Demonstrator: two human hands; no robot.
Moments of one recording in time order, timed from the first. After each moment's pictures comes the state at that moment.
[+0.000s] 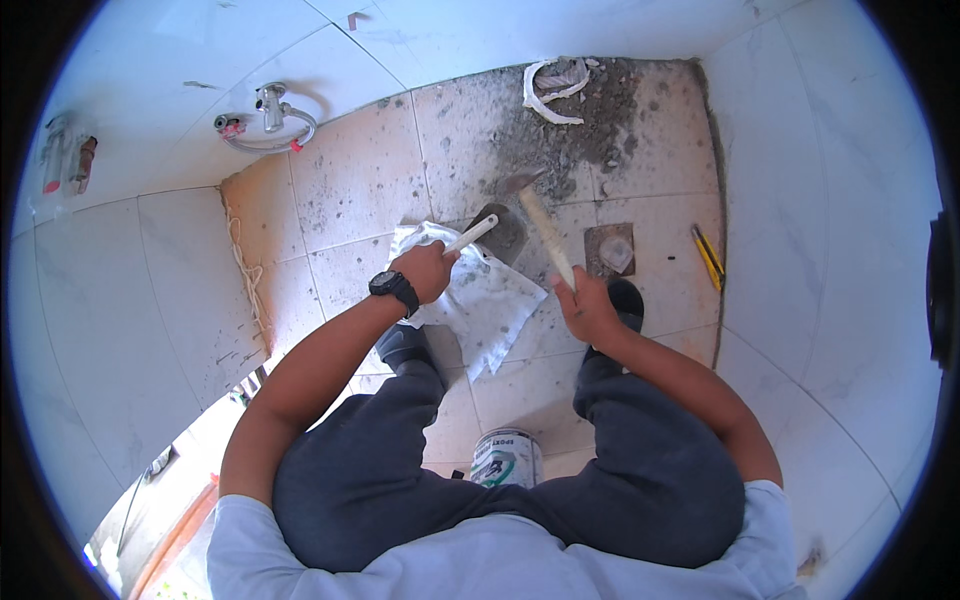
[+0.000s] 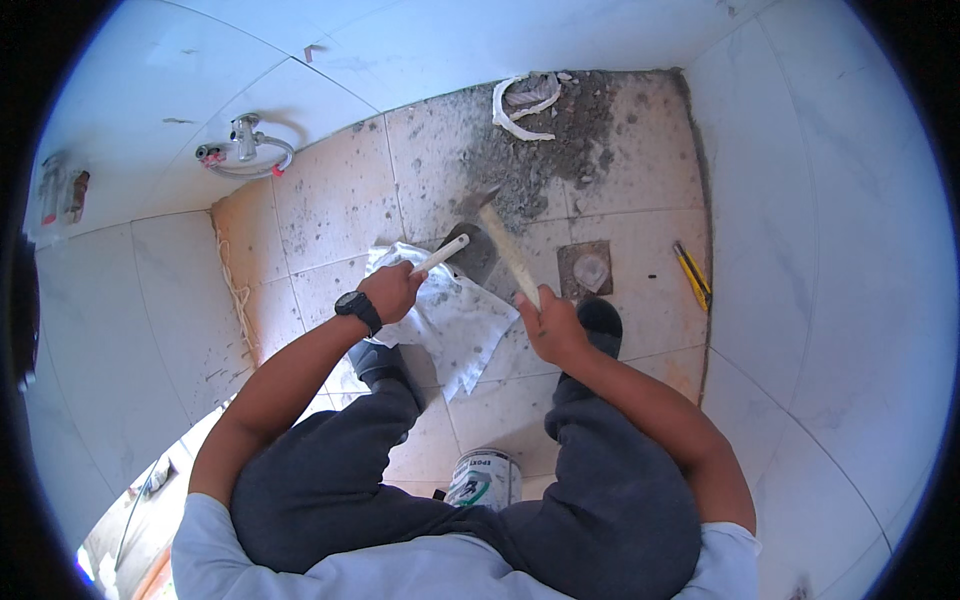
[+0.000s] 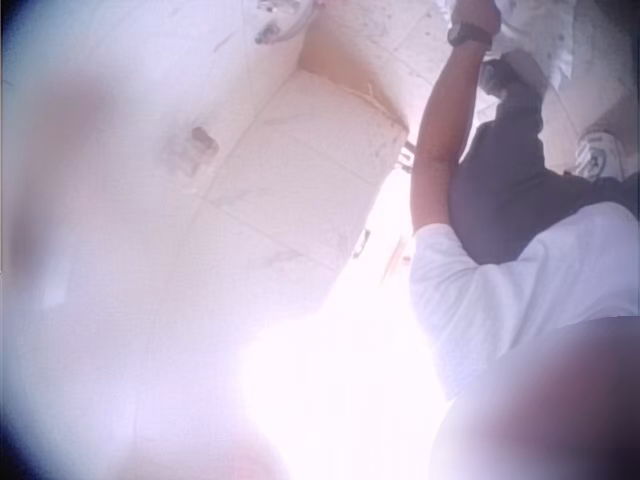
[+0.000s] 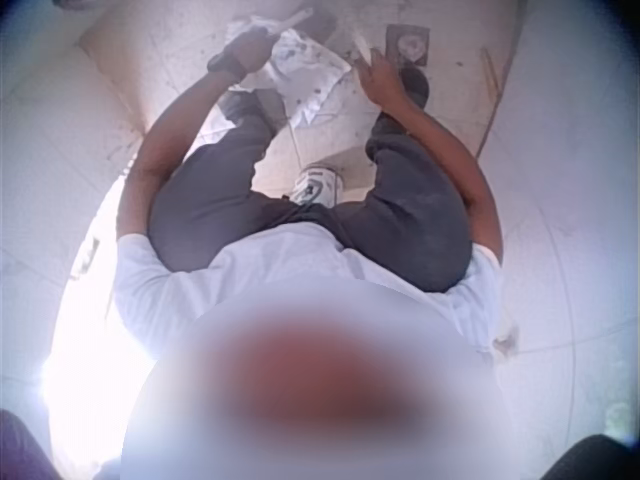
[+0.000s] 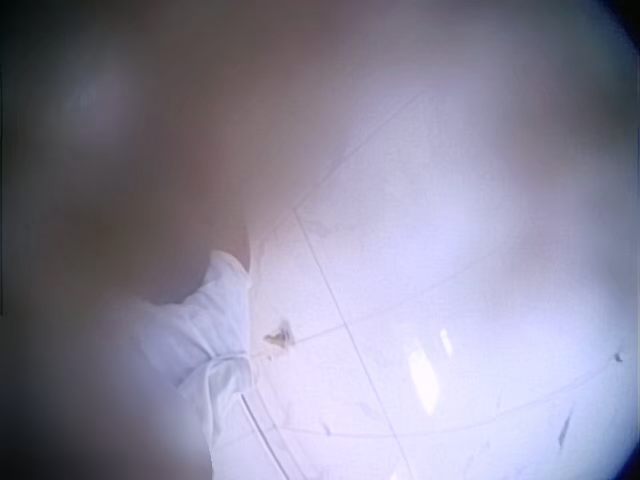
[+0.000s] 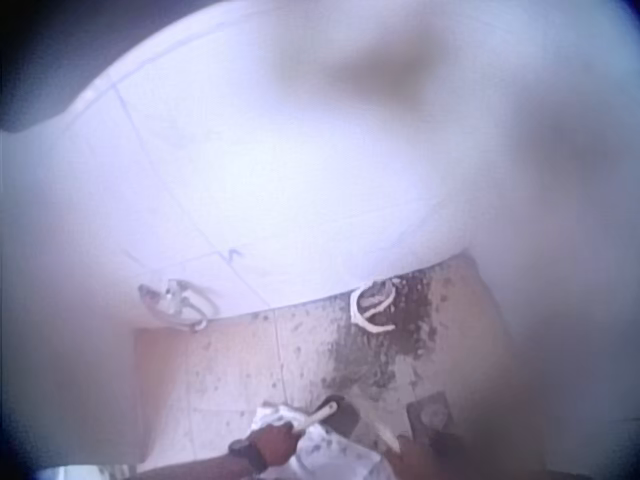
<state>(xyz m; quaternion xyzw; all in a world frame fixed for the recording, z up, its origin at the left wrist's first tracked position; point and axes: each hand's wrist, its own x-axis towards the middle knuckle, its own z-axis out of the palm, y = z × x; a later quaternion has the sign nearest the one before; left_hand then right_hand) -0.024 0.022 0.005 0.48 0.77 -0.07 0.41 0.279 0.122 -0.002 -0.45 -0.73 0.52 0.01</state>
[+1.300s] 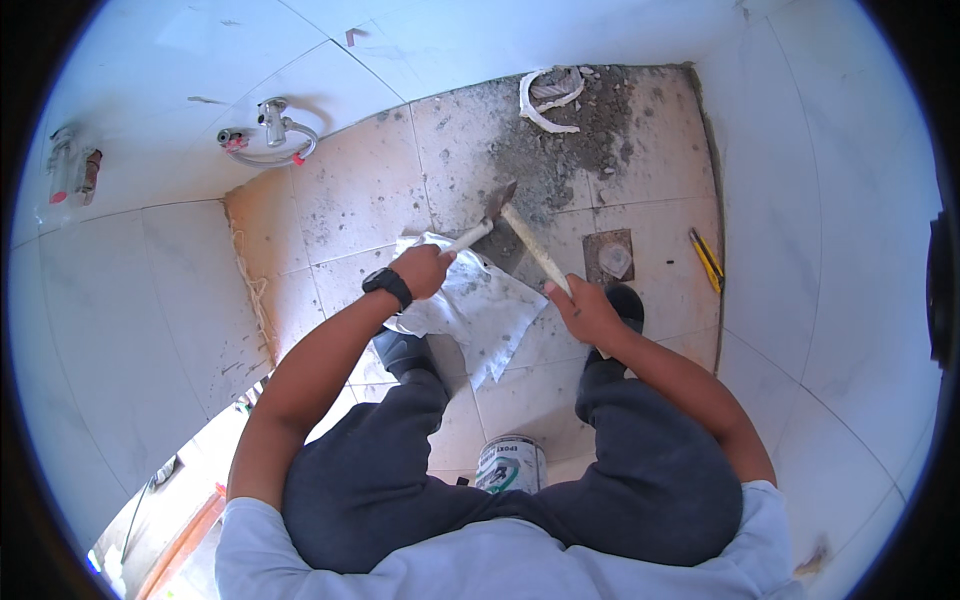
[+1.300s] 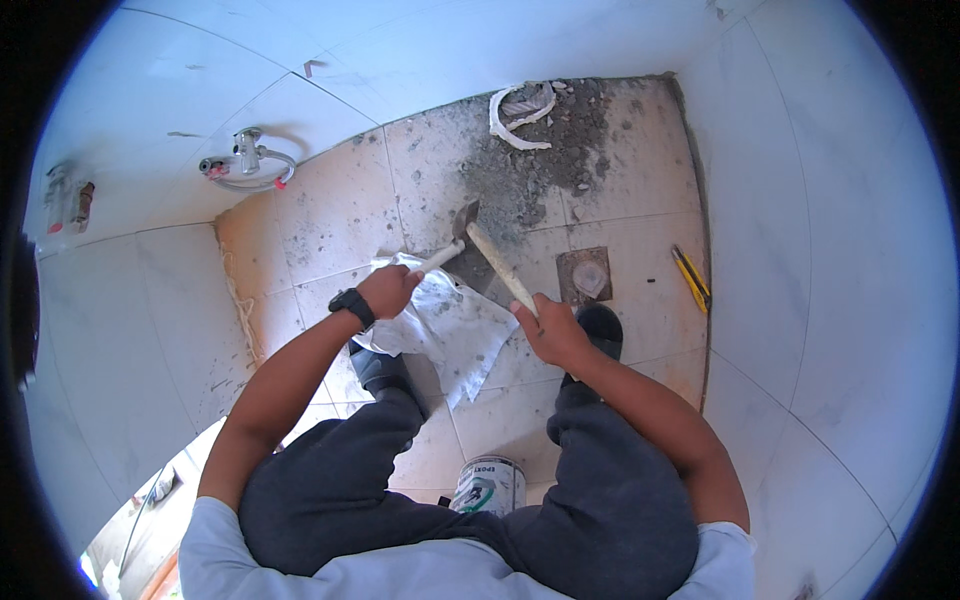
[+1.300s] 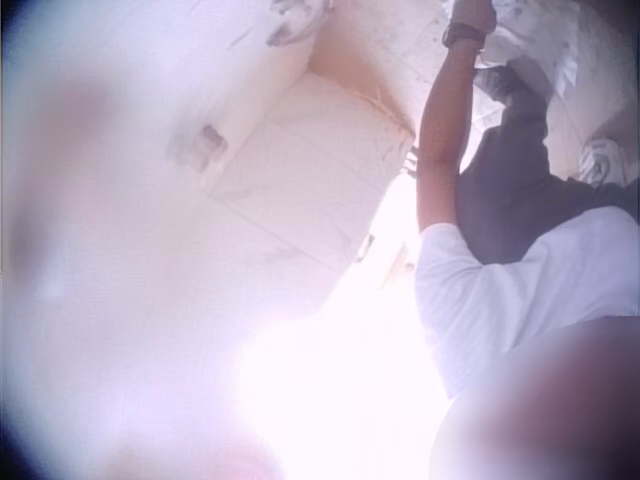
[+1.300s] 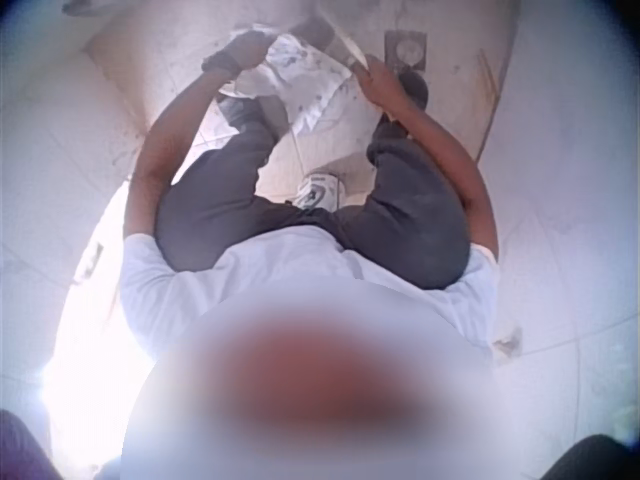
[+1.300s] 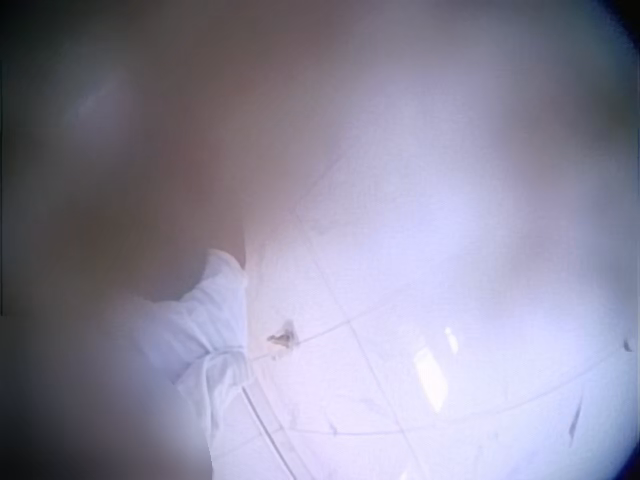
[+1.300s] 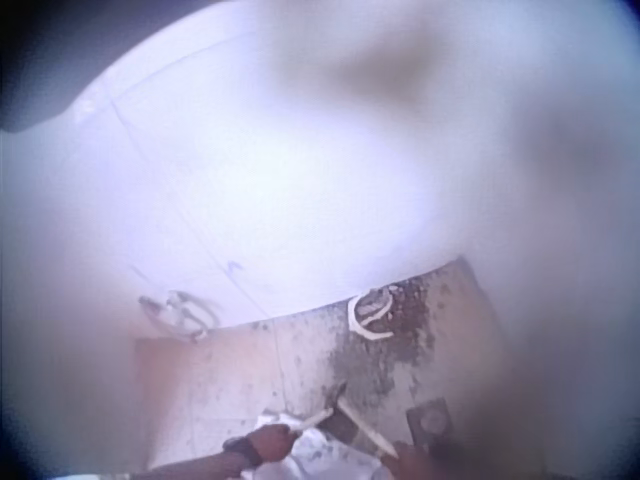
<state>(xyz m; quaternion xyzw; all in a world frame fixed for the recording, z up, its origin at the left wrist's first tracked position) -0.046 0.034 0.000 0.52 0.73 -0.06 0.43 0.276 0.132 0.002 -0.41 -0.75 0.52 -0.03</state>
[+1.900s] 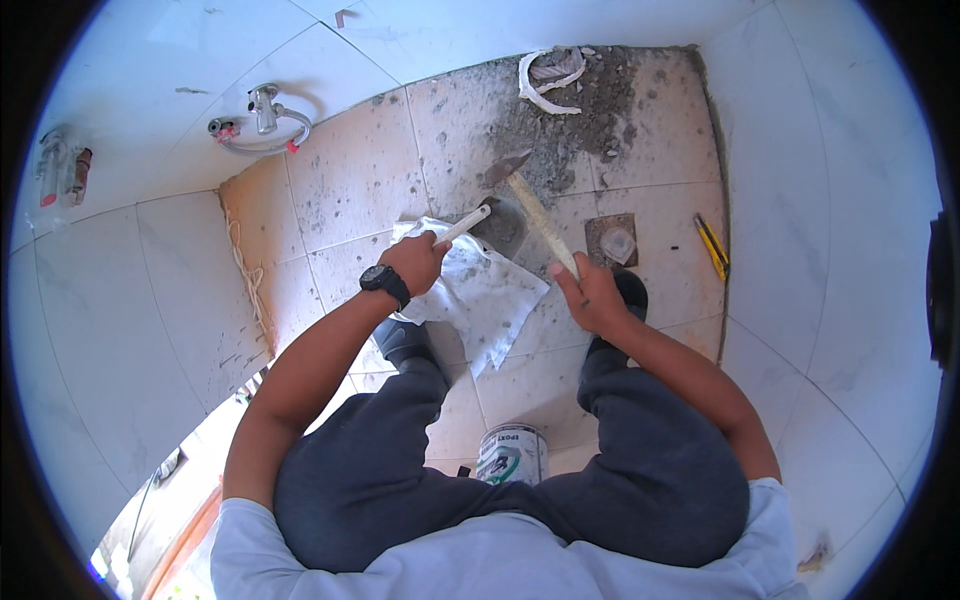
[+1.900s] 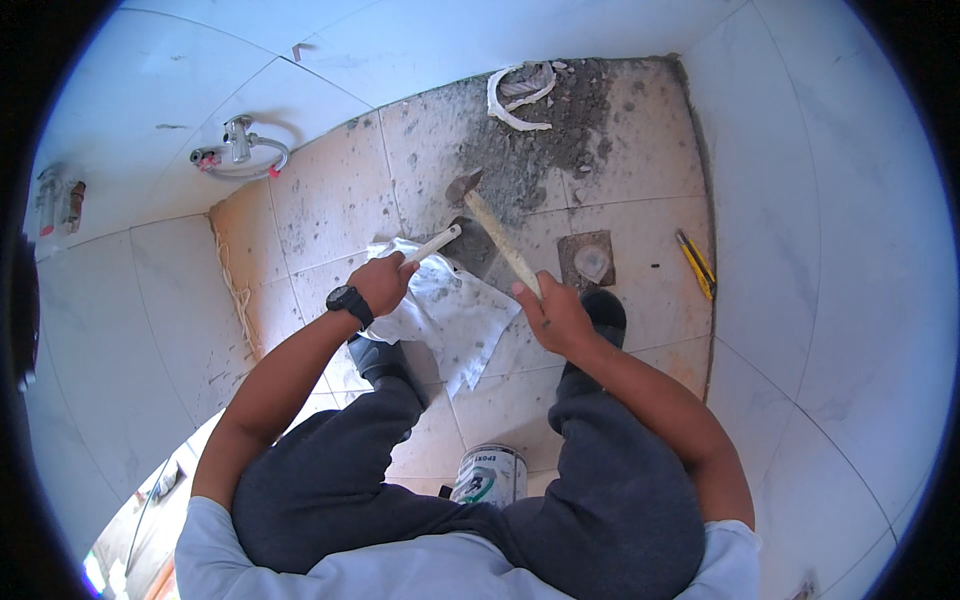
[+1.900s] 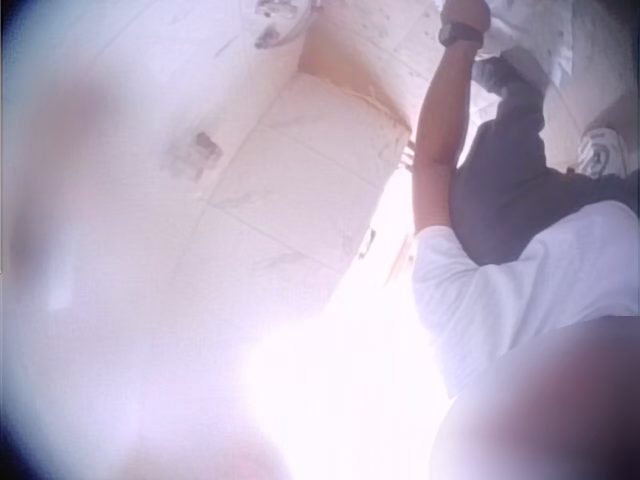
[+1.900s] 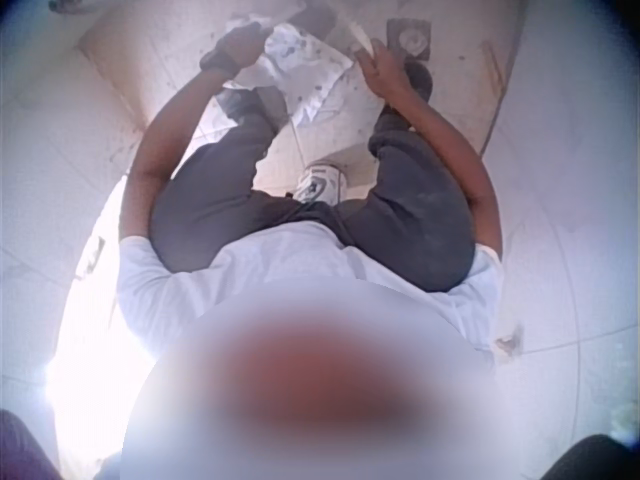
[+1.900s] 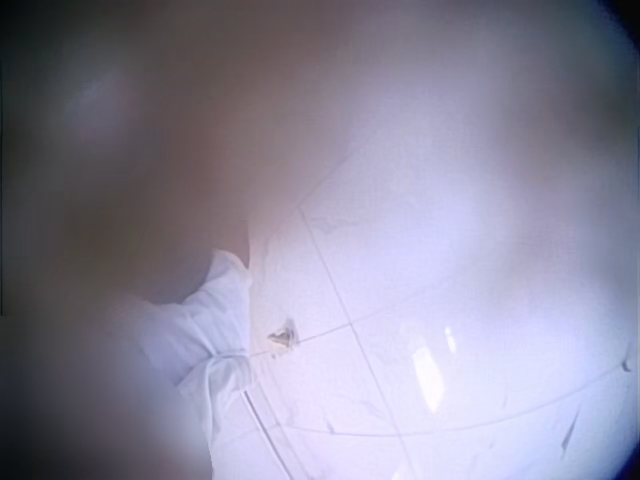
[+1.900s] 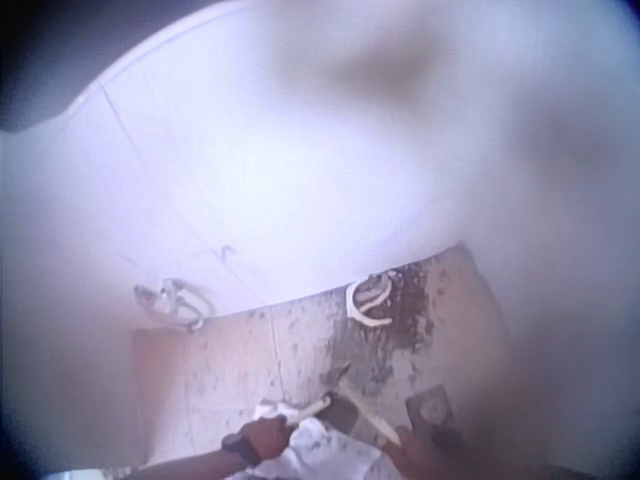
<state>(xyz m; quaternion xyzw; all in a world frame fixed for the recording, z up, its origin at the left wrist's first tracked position) -0.035 0.024 0.010 0.47 0.79 -0.08 0.39 0.275 0.132 0.016 -0.44 -0.73 0.53 0.03</state>
